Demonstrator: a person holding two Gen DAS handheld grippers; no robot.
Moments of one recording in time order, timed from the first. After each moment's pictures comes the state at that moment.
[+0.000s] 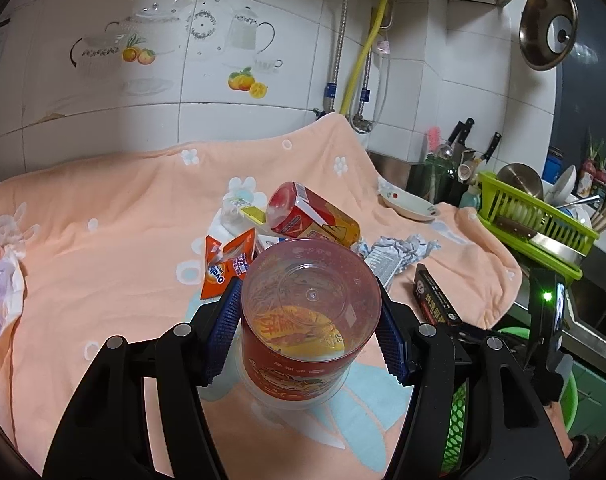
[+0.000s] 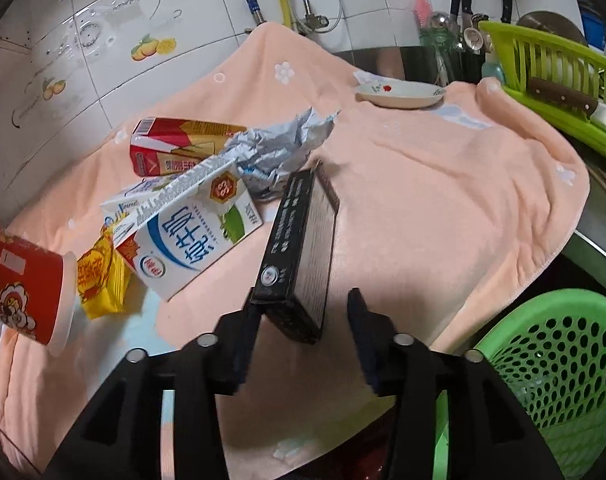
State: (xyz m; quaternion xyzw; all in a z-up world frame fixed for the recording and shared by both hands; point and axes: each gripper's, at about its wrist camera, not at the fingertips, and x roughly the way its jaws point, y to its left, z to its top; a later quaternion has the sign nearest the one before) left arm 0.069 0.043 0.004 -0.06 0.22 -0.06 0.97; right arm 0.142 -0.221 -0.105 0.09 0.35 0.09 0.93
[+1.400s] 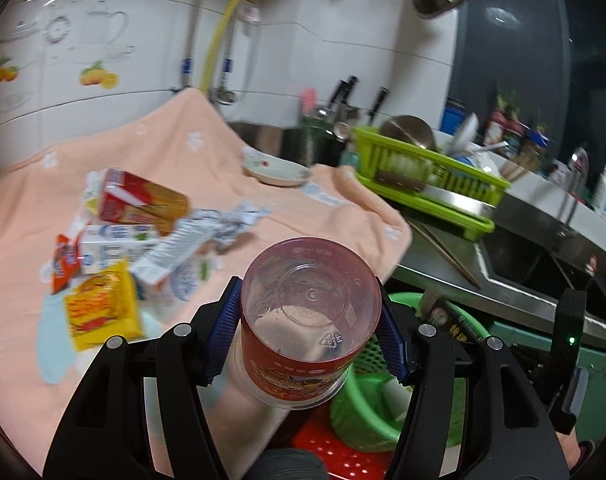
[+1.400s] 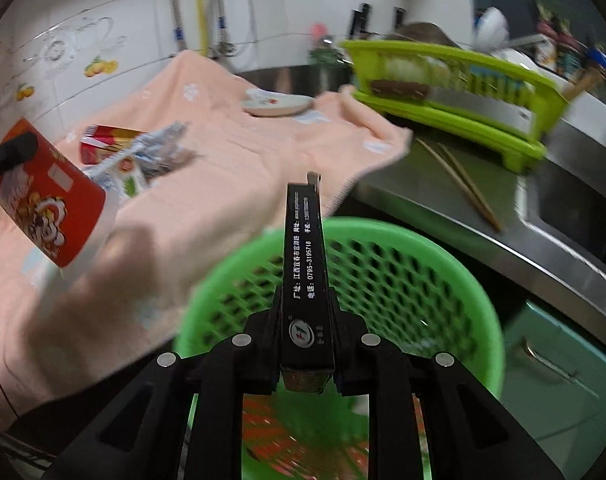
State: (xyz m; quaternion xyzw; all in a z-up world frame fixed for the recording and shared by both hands) left arm 0.050 -0.106 0.002 -0.02 0.25 -0.24 0.94; right arm -0.011 -0.355 -0.101 0.06 0.34 -0.04 0.94
